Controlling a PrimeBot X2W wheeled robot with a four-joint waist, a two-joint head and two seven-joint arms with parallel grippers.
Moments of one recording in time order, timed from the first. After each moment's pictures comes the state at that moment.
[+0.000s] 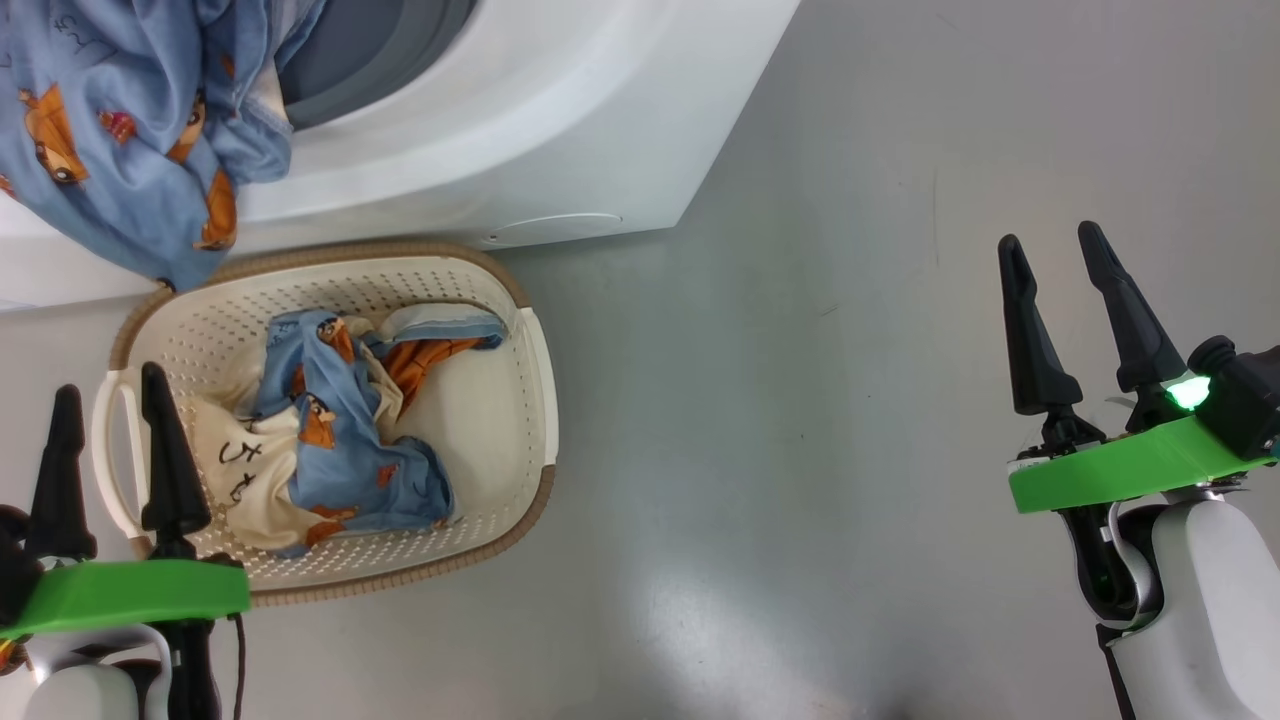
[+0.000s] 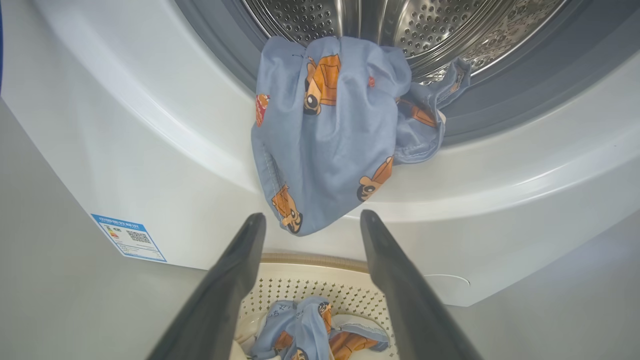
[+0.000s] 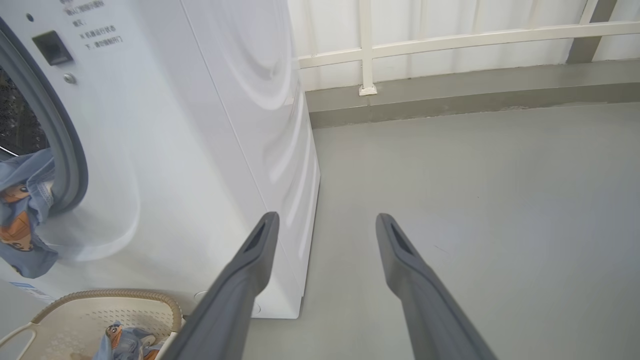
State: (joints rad) left arm -0.23 0.06 0.17 0.13 -0.33 -0.13 -0.26; right arm -0.37 -0.16 0.02 0.13 0.35 0.13 -0.26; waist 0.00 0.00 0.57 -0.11
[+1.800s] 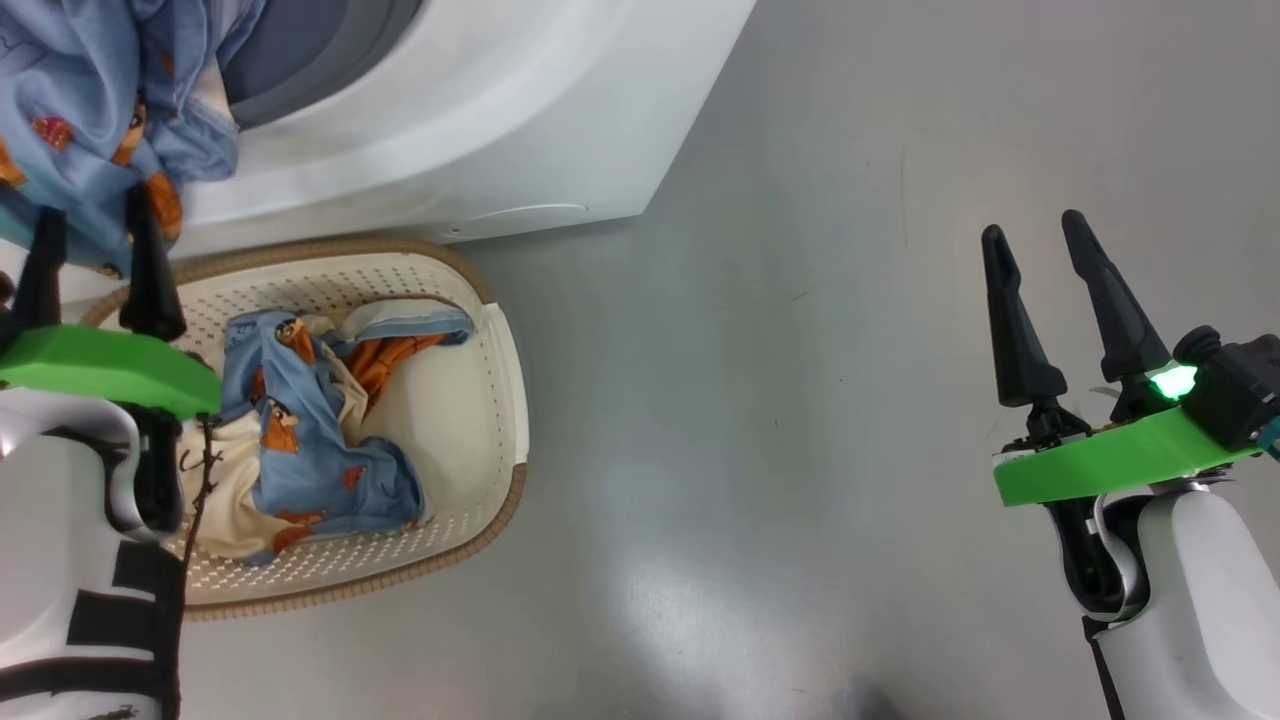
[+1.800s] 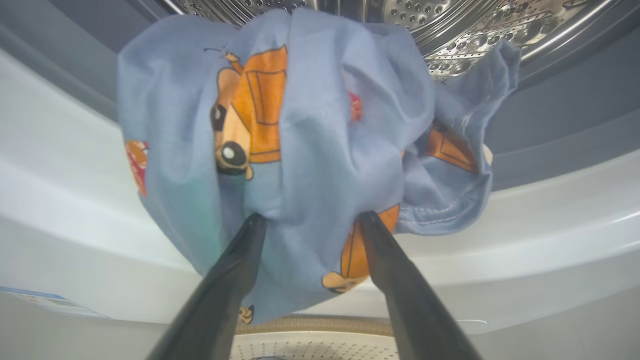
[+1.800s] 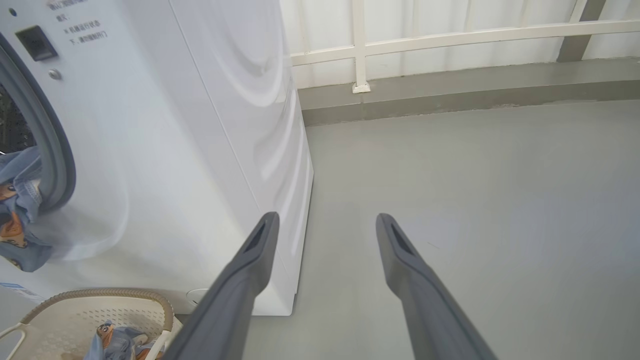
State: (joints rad) left arm -0.70 0.17 0.04 0.63 -0.35 -0.13 -0.26; right arm -0.39 -0.15 0.04 0.14 0.35 0.13 -0.26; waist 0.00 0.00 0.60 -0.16
